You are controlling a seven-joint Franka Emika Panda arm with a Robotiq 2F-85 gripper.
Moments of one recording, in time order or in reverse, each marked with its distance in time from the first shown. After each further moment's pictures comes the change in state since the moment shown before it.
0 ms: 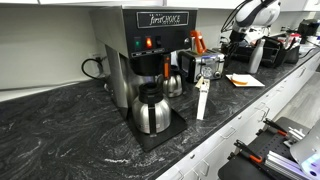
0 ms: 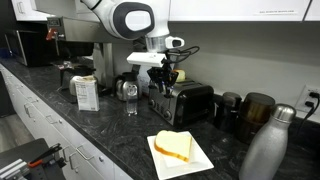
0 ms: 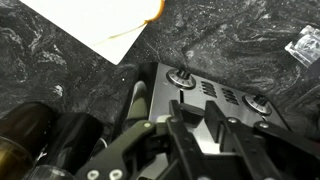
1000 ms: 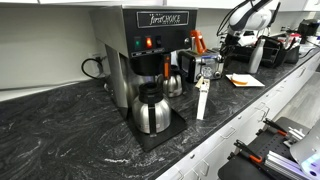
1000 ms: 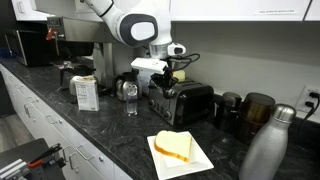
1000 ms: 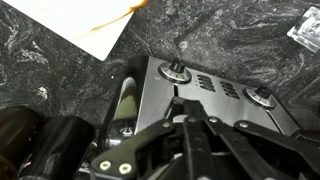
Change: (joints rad) arm 0.000 0.092 0.021 0.046 0.076 0.033 -0.002
